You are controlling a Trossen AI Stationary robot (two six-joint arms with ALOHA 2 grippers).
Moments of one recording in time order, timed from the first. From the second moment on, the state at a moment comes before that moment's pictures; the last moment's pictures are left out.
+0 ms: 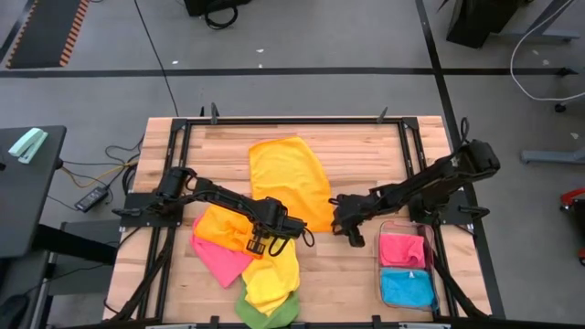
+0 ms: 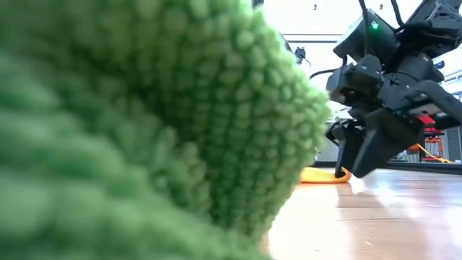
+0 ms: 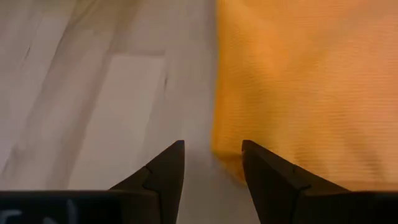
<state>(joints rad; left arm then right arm) -0.22 2.08 1.50 -1.08 -0.09 0.12 0.16 1.52 0.47 0.18 -0.11 0.08</state>
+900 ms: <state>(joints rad) -0.22 2.05 1.50 -1.12 -0.09 0.03 0.19 1.47 0.50 0.09 -0.01 0.01</state>
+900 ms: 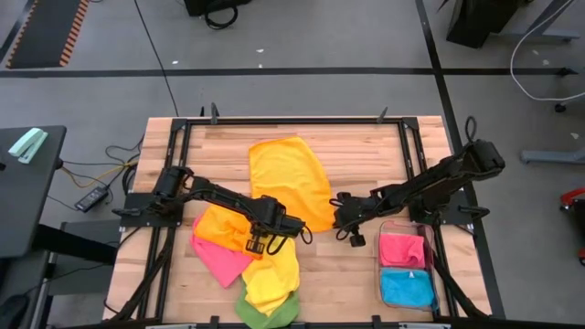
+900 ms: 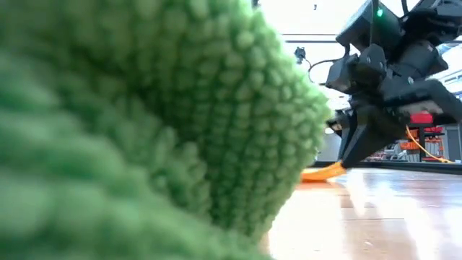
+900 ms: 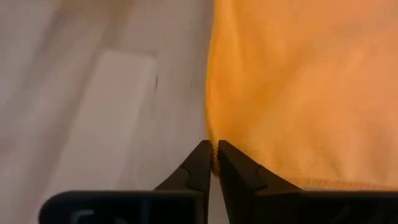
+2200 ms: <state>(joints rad) -0.38 2.00 1.87 -1.34 -0.08 -0.20 0.38 1.32 0.95 -0.58 0.03 0.11</state>
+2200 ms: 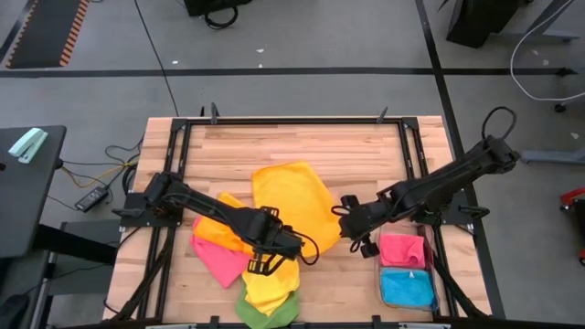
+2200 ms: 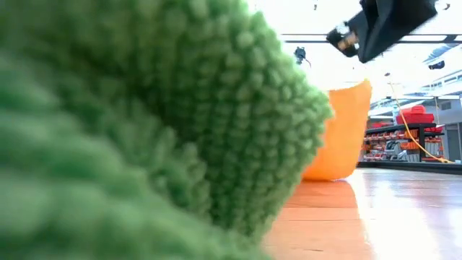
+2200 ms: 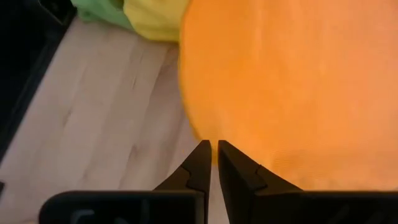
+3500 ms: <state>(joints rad) -0.40 2.00 1.94 -1.39 -0.08 -0.21 0.57 1.70 0.98 -0.19 -0.01 0.21</state>
